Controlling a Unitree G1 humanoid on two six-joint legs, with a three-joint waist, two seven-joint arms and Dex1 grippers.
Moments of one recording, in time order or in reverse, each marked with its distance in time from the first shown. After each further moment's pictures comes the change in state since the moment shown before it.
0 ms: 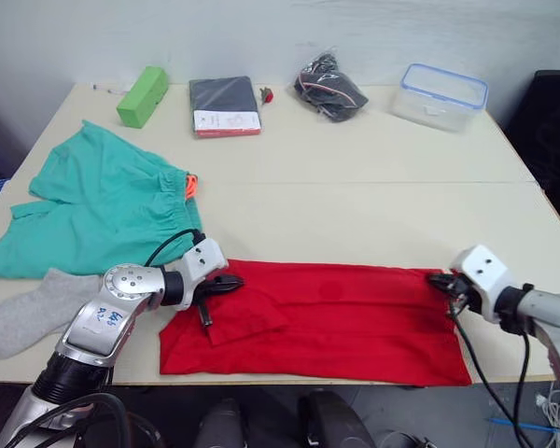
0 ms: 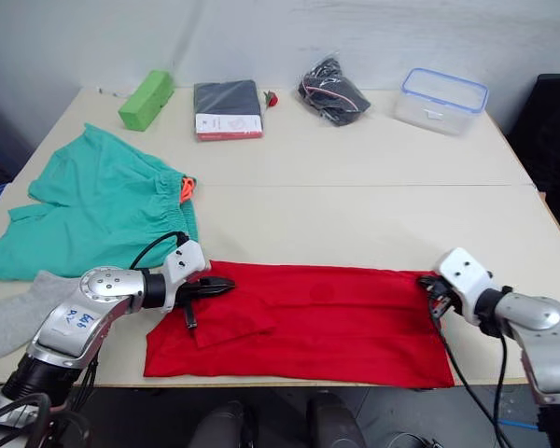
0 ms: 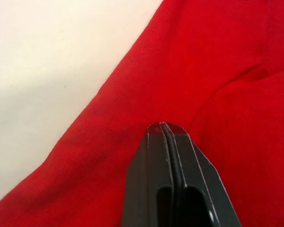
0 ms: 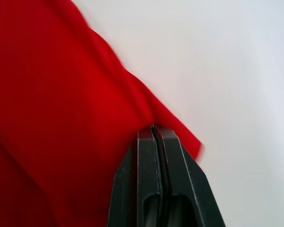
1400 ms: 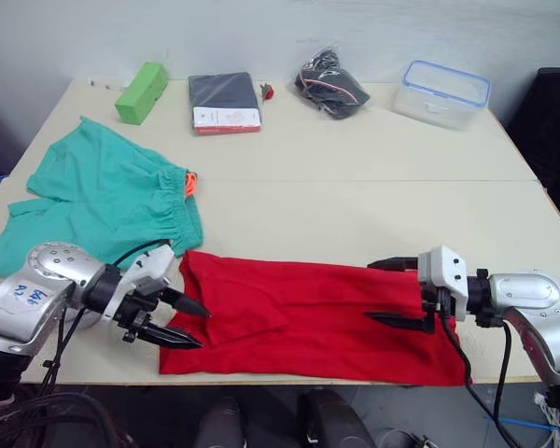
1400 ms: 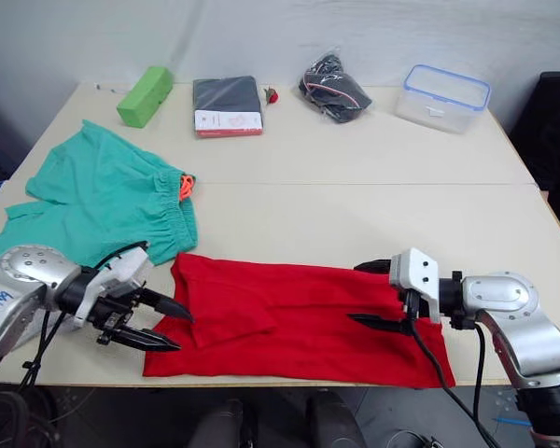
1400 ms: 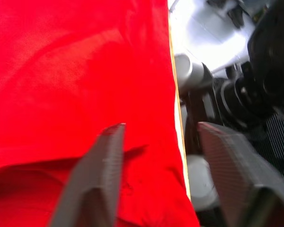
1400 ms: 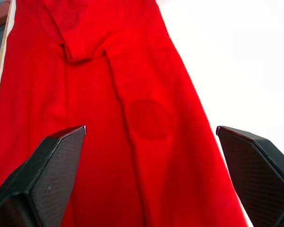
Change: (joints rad) left arm -0.001 0.343 0.138 -0.022 -0.304 0.093 -0.576; right arm -0.128 0.014 0.183 -0.212 0.250 -0.066 0.361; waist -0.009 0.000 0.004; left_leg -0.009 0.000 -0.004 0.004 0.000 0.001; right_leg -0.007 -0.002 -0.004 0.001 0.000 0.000
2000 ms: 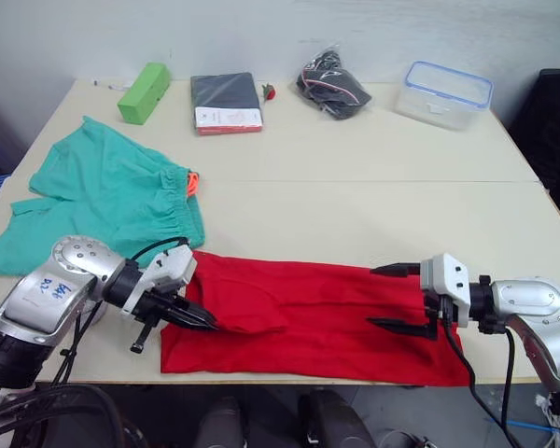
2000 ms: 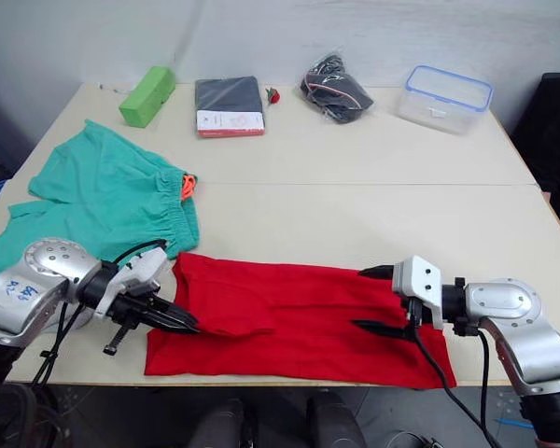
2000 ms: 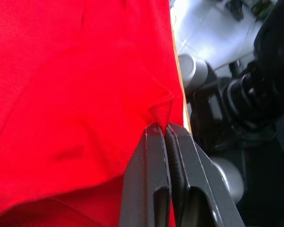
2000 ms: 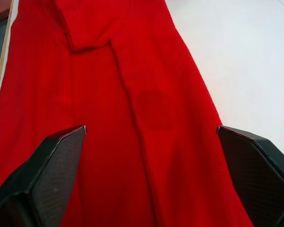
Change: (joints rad) left arm -0.074 -0.042 -0.152 0.020 0.109 -0.085 -0.037; right arm 0.045 -0.012 -0.005 0.023 -0.017 -0.082 0.007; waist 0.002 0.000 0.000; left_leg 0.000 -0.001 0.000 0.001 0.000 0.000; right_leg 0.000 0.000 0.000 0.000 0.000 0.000
